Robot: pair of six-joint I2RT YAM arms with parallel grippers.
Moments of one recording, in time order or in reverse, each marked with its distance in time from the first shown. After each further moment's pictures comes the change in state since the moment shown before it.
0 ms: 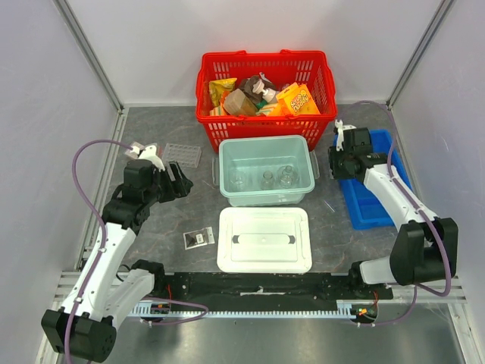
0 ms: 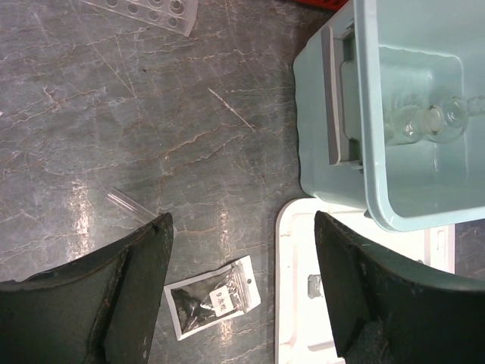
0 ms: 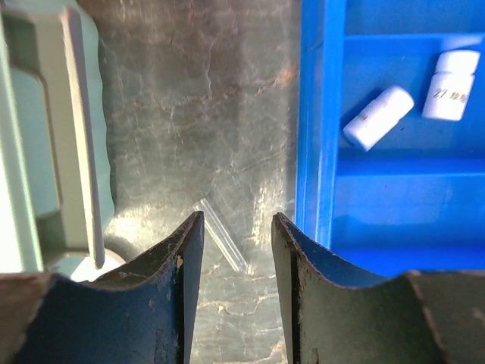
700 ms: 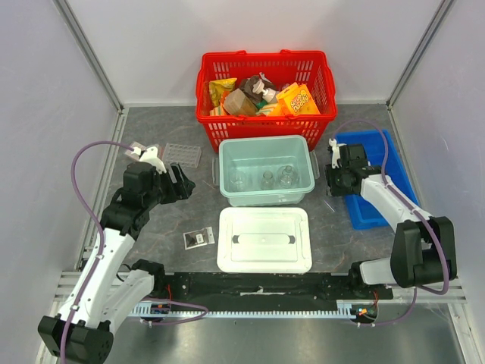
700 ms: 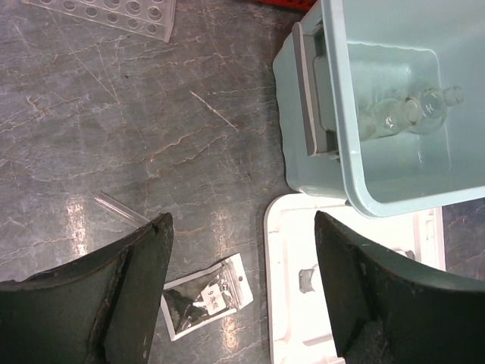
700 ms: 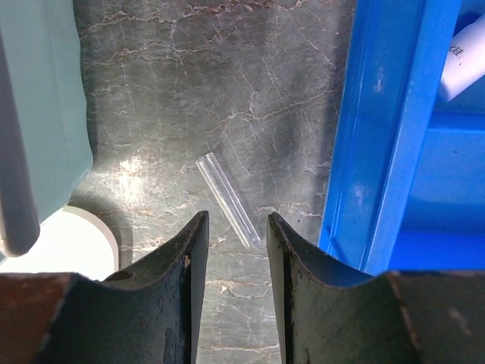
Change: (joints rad) left arm -0.040 -0.046 -0.005 0.004 0.006 0.000; right arm 0.009 -0.017 -0.182 0.028 -0.064 -0.029
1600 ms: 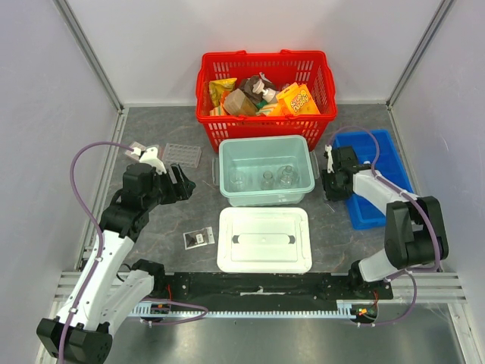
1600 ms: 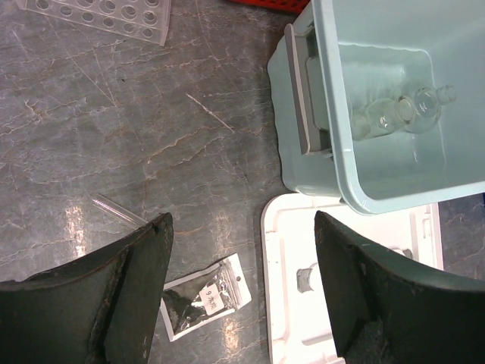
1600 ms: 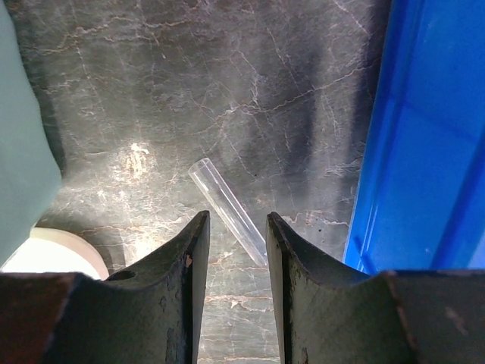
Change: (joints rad) left arm -0.013 -0.018 0.000 0.000 -0.008 0.000; right arm 0.024 0.133 -0.002 0.016 0.035 0.072
